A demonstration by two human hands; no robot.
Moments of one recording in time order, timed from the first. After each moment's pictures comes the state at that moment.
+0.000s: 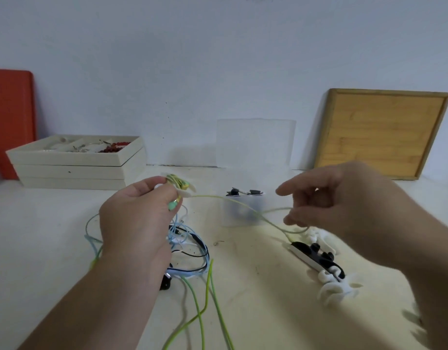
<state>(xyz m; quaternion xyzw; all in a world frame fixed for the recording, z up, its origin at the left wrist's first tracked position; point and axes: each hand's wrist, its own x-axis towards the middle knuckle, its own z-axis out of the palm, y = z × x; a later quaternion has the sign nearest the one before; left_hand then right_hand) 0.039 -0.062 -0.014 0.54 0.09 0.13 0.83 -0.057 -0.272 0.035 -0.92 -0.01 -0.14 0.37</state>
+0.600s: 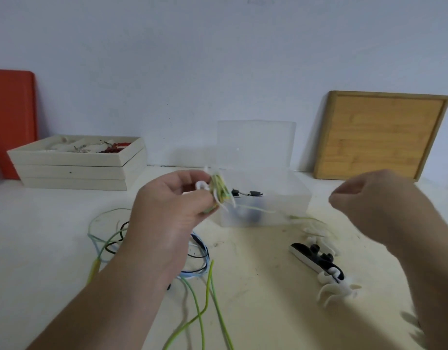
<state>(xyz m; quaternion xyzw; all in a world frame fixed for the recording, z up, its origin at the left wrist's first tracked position) 0.019 -0.074 -0.001 0.58 -0.08 0.02 0.81 -0.045 -0.300 0.028 -0.91 0.28 -0.18 0.24</state>
